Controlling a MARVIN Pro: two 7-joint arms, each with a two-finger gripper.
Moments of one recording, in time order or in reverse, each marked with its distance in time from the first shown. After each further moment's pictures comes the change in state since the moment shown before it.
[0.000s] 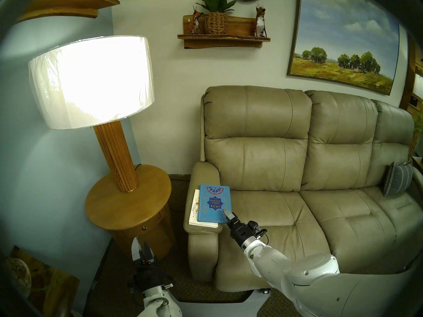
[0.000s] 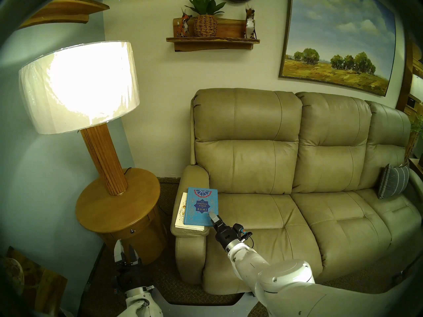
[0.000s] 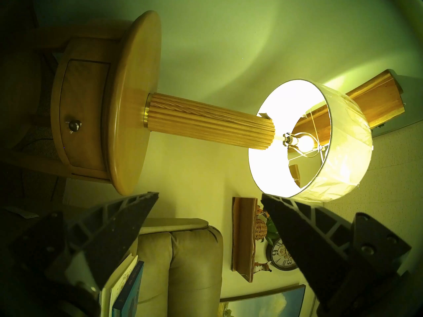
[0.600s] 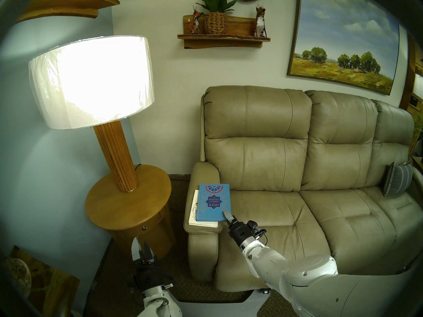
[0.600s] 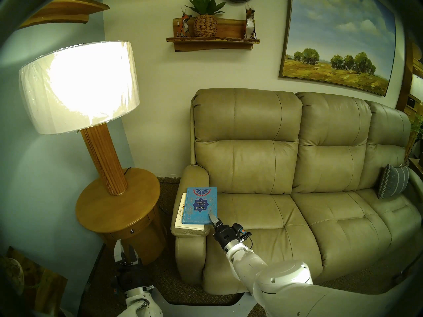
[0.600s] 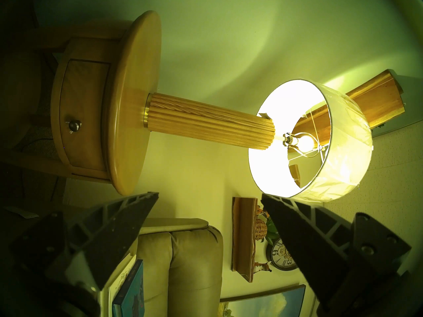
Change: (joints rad) left arm 0.000 0.000 0.000 0.000 0.000 0.000 0.000; right arm -0.008 -0.012 0.005 -0.008 0.003 -0.033 0.043
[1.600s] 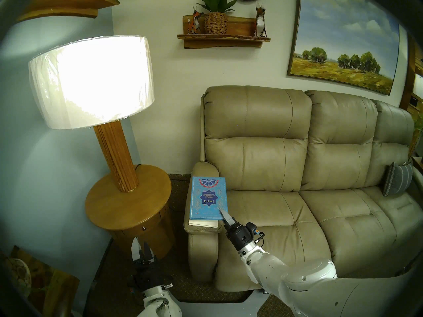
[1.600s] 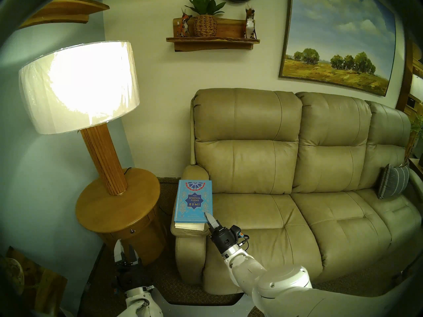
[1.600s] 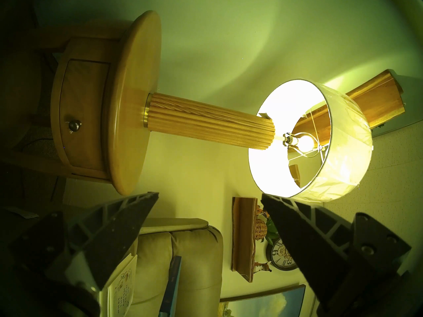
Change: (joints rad) left arm 0.000 0.000 0.000 0.000 0.000 0.000 0.000; right arm -0.030 -0.018 -0.037 0.013 0.004 0.113 0.321
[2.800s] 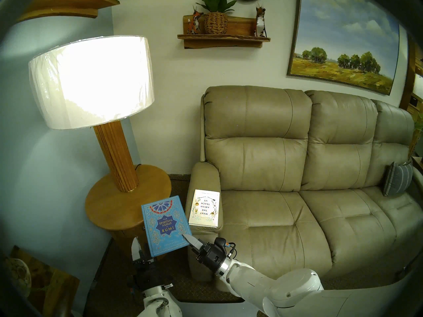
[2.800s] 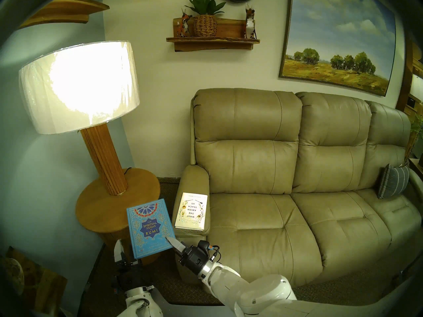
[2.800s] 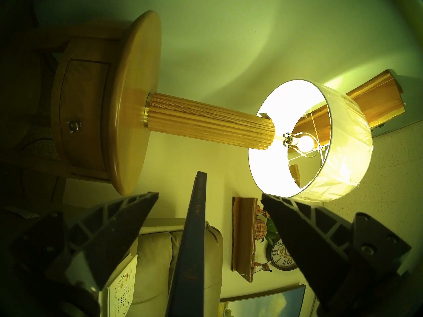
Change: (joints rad) left arm 0.000 0.000 0.000 0.000 -0.001 0.000 0.001; right arm -0.071 -0.108 -0.132 0.002 -0.201 0.028 0.060
